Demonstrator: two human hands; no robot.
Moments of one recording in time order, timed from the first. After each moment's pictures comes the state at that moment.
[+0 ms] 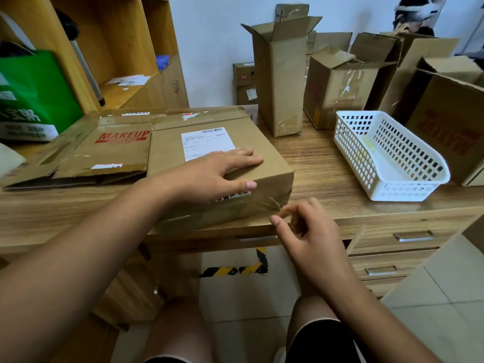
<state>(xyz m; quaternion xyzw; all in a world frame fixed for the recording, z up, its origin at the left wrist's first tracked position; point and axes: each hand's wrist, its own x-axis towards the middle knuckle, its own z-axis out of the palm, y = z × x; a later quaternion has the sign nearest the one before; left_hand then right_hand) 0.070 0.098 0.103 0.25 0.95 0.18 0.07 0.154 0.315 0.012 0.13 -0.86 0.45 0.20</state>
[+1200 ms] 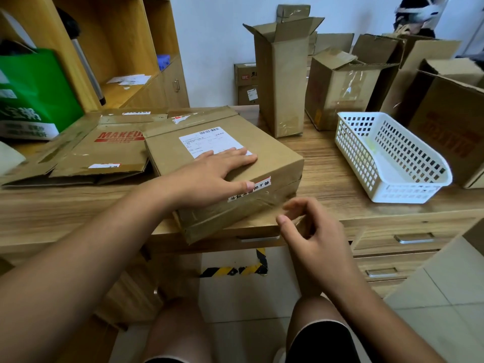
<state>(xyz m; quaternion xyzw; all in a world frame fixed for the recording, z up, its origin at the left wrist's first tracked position) 0.075 0.098 0.101 0.22 0.96 0.15 0.05 0.155 0.317 0.015 0.12 -0.83 0.51 0.18</state>
